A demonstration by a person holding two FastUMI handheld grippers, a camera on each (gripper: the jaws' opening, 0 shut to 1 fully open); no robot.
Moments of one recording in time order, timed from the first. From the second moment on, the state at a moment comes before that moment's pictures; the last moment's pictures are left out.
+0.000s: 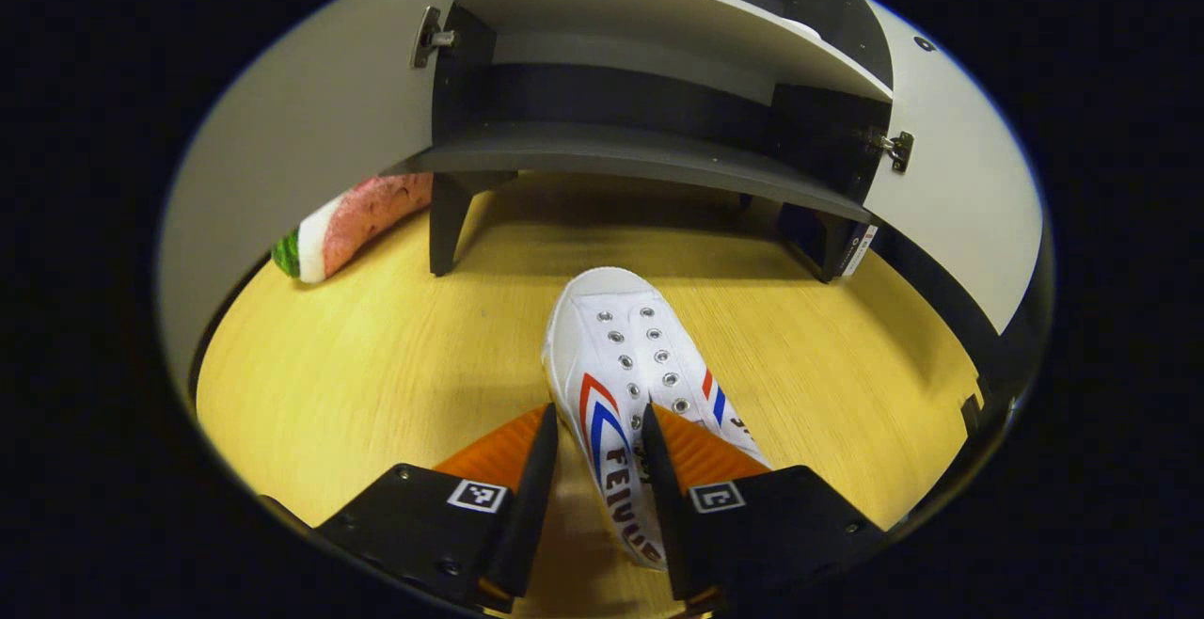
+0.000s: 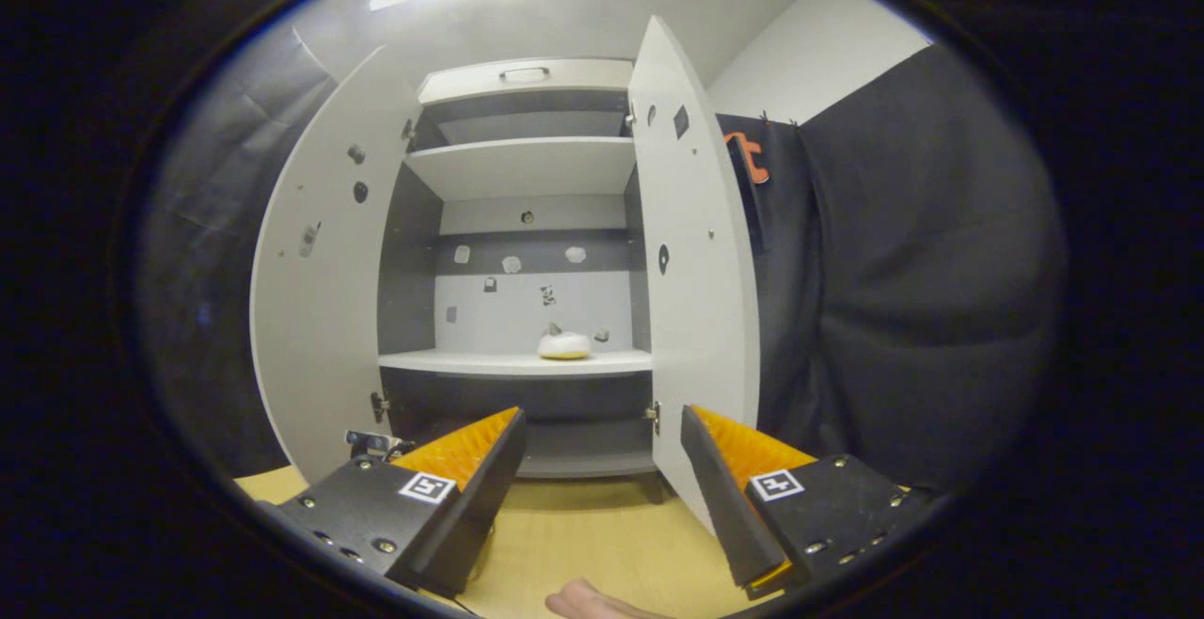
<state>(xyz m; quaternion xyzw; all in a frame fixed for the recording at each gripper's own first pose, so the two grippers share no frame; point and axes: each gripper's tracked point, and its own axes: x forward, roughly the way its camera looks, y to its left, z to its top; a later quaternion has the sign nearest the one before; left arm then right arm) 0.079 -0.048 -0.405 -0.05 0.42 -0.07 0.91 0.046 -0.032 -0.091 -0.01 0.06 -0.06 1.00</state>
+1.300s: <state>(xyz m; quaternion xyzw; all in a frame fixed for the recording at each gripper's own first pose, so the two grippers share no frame) 0.137 -0.056 -0.095 -0.04 0.22 -0.07 0.97 0.014 -0.059 -0.075 -0.02 0.04 -0.07 1.00</state>
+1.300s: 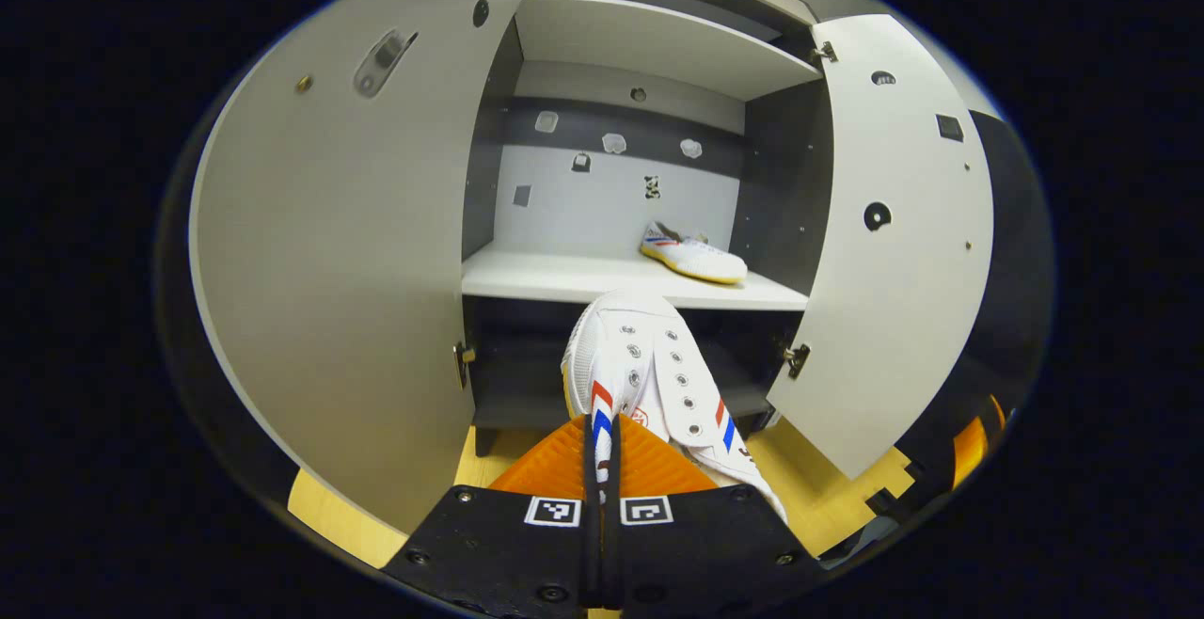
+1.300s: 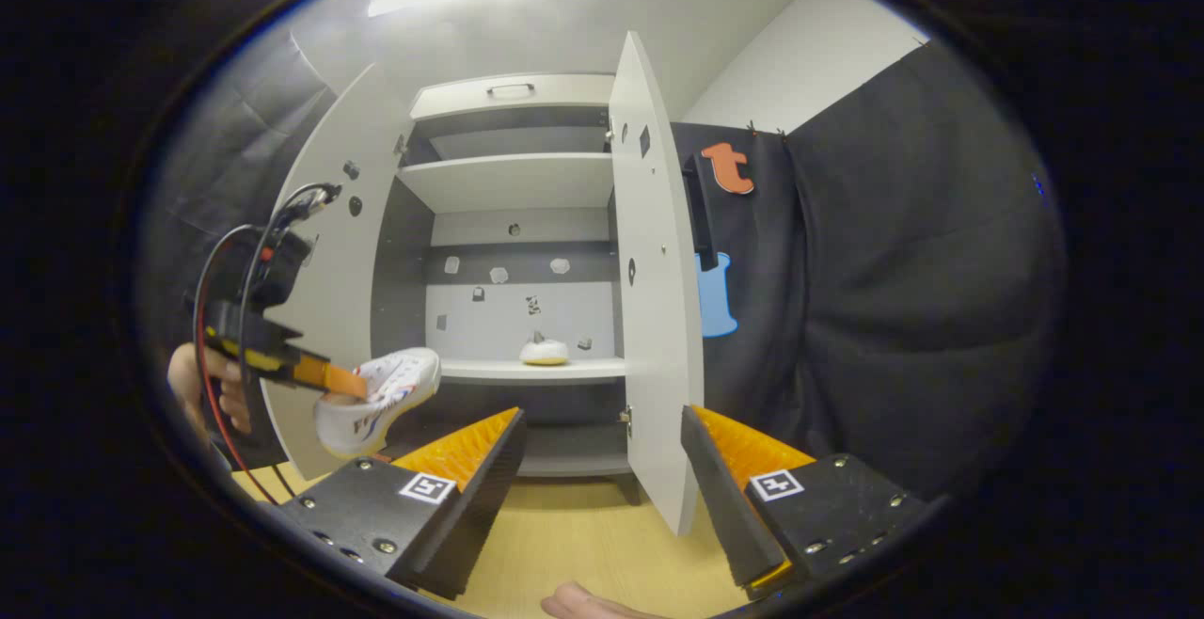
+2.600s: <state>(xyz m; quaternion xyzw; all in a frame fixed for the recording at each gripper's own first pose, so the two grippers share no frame) 0.419 -0.024 -0.119 0.01 0.31 0.02 0.95 0.011 -0.079 -0.062 -0.02 0.01 -0.08 1.00</state>
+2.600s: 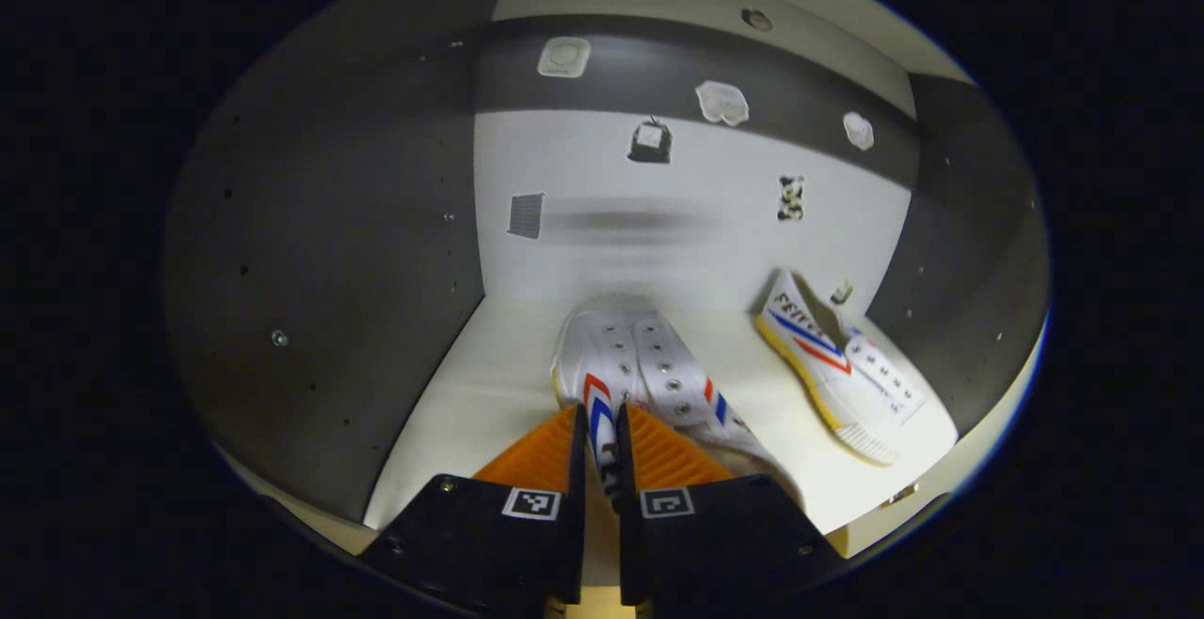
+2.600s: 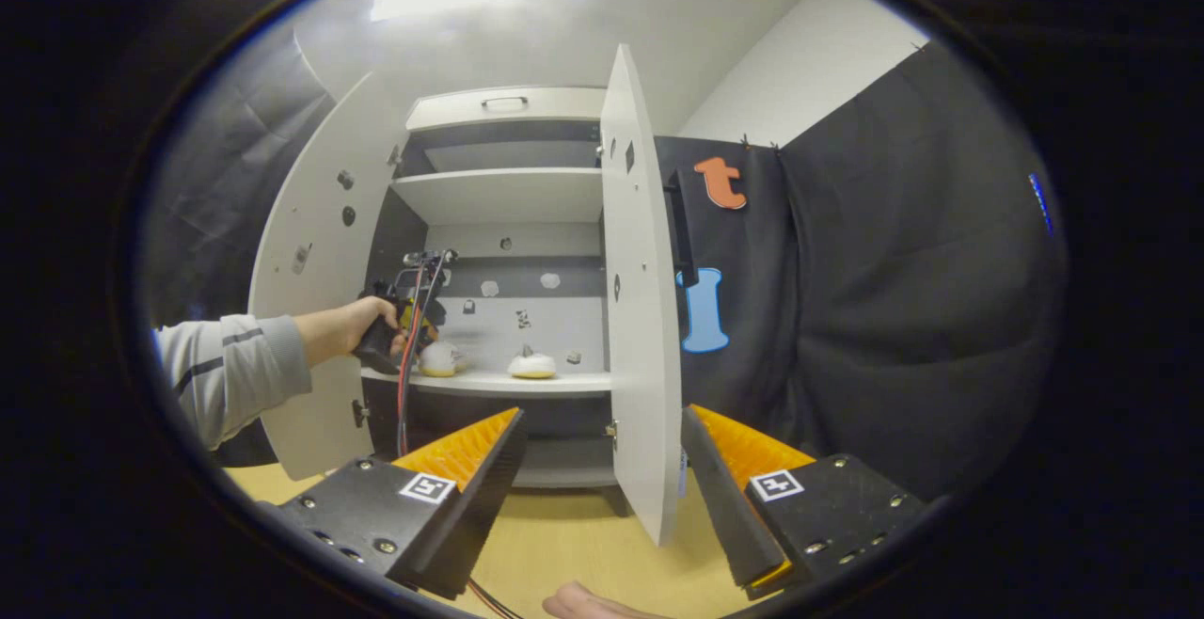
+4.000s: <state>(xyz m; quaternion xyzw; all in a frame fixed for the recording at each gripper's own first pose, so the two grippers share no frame) 0.019 0.002 -0.027 0.01 0.07 -0.07 0.99 0.043 -0.248 -0.005 -0.08 0.08 -0.16 0.98</state>
